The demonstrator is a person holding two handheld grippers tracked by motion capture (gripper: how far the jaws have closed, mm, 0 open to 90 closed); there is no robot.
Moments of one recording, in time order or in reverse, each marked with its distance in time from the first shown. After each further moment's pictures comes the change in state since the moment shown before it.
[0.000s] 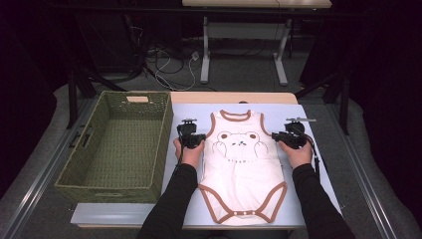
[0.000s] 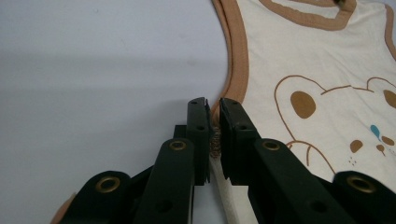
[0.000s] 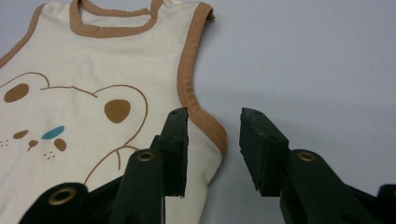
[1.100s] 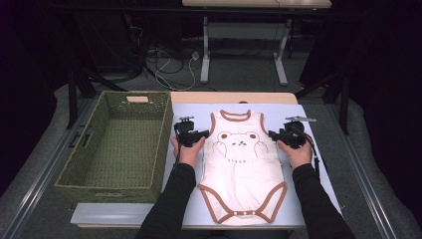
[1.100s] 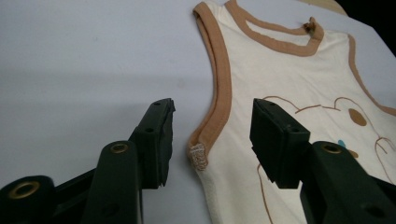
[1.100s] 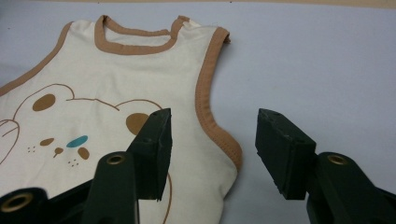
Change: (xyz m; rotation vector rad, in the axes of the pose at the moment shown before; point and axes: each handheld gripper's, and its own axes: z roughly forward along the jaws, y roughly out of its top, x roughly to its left) left arm 0.003 0.005 -0.009 -0.048 -0.058 -0.034; right arm 0.008 0.003 -0.006 -0.062 0.040 -0.030
